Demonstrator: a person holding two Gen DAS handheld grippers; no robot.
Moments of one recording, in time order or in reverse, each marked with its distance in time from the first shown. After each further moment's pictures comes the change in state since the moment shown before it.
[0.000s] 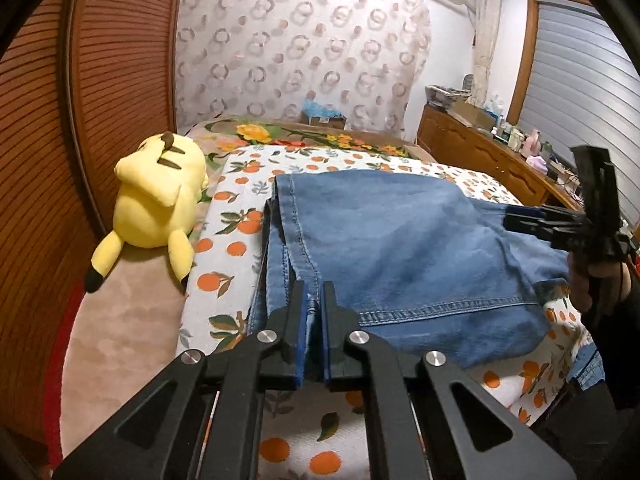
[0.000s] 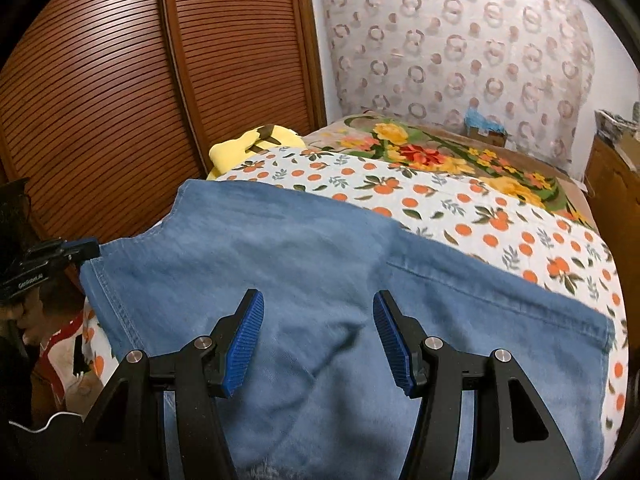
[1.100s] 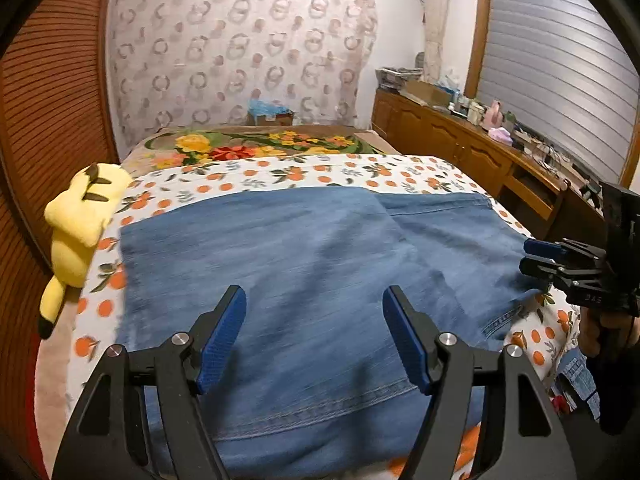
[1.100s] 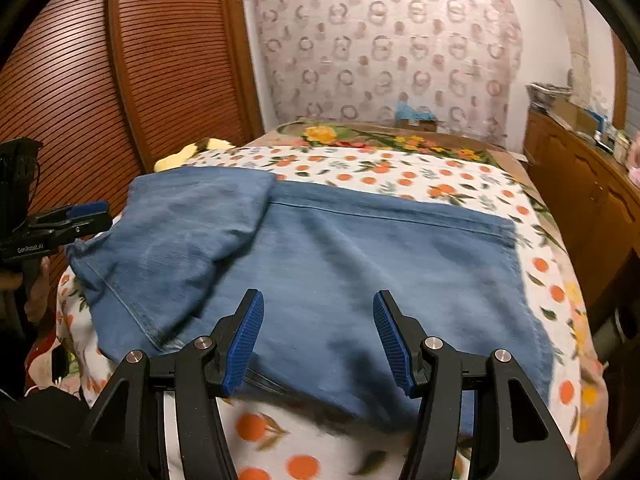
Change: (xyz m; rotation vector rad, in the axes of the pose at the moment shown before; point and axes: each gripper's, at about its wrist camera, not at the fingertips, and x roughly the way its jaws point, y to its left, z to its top) left arm 0.054 -0.121 0.037 0.141 0.023 -0.110; right arm -0.098 -0.052 -0.090 0.135 -0.052 -0.177
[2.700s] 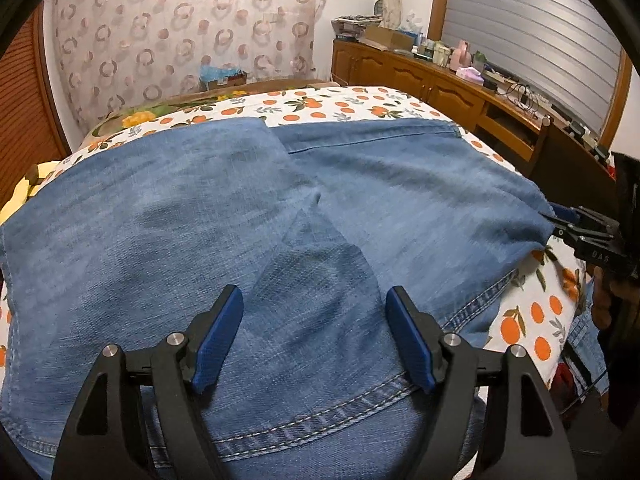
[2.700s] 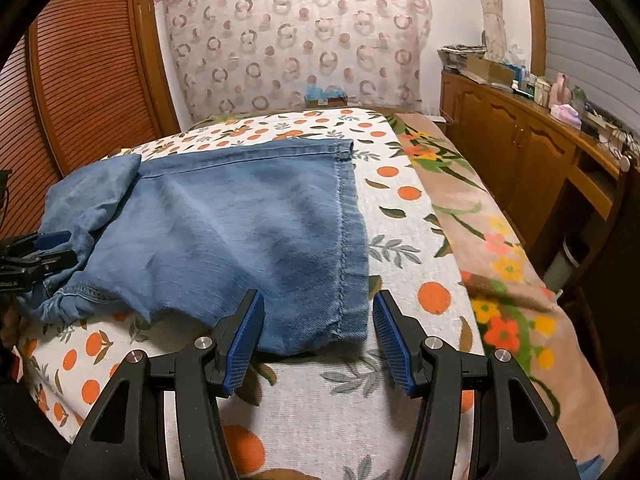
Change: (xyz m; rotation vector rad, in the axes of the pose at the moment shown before) left arm 0.072 -0.078 -0.020 0.118 0.159 -0.067; right arm -0.051 -0.102 -0.062 0.142 0.049 -0.222
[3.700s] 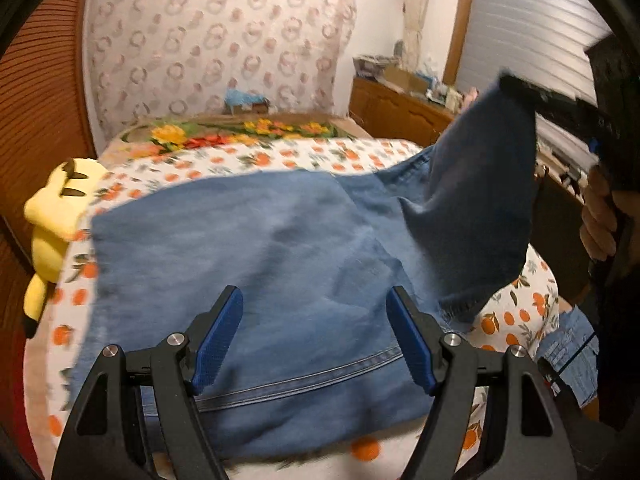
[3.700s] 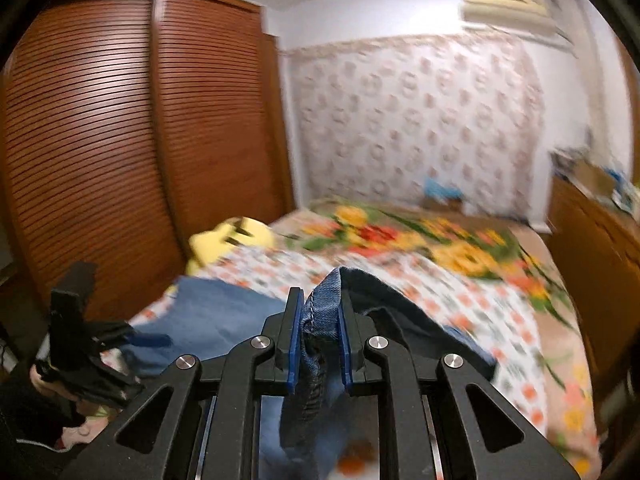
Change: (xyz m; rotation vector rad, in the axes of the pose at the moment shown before) left arm -0.092 0.062 -0.010 -0.104 -0.129 0.000; right arm -0.048 0.117 0.135 -0.242 -0.284 0.366
